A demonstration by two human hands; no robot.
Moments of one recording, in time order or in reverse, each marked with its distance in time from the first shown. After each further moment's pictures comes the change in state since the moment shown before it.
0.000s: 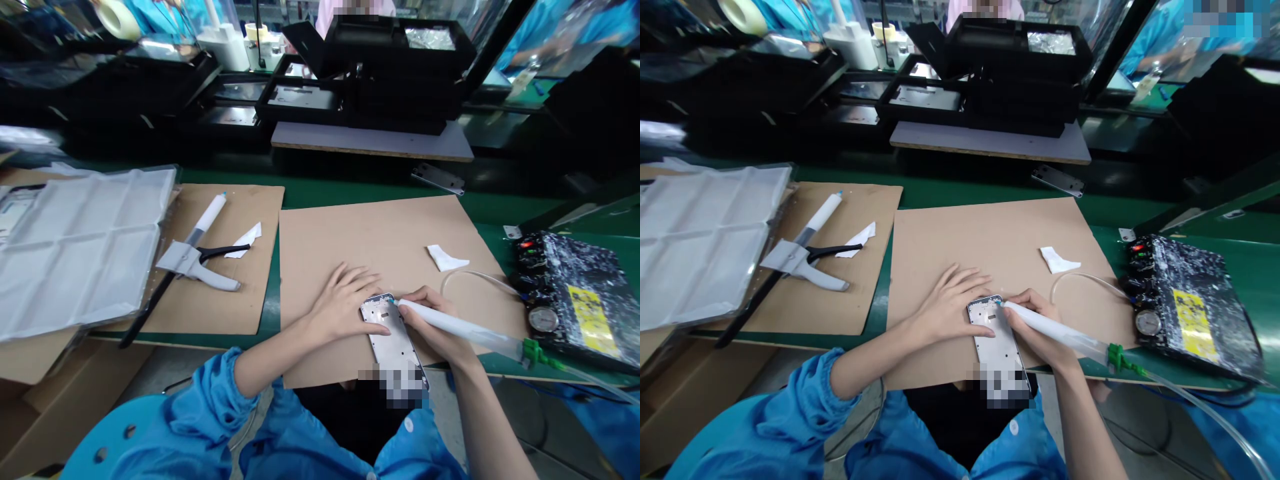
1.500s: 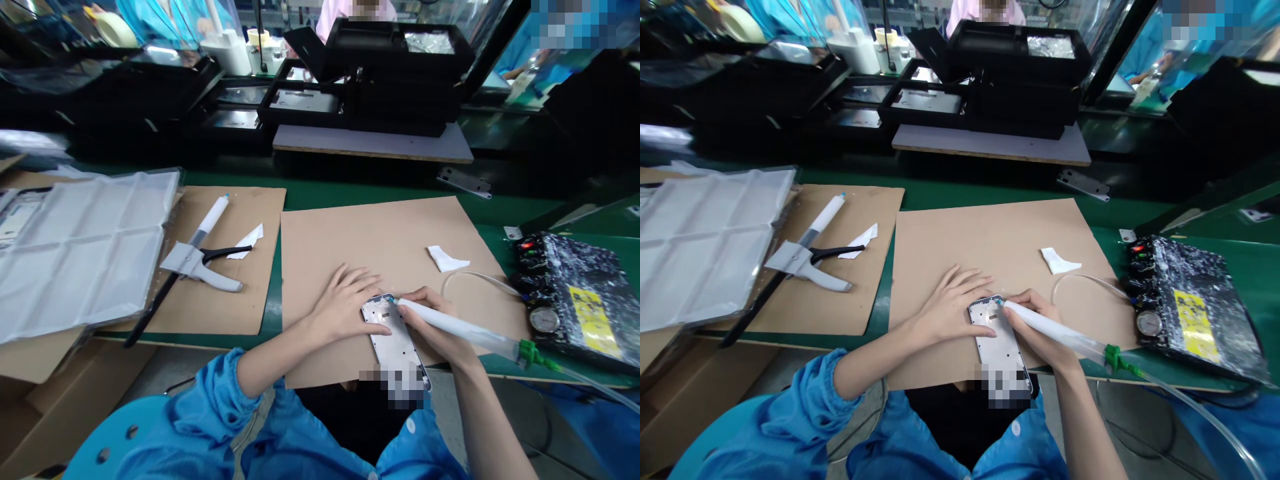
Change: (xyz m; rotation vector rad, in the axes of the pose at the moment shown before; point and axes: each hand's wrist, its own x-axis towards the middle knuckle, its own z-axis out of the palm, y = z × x) left_hand 0.000 0.000 0.000 -0.033 -0.005 -0.021; right_hand 0.001 -0.002 0.002 0.008 0.002 -0.026
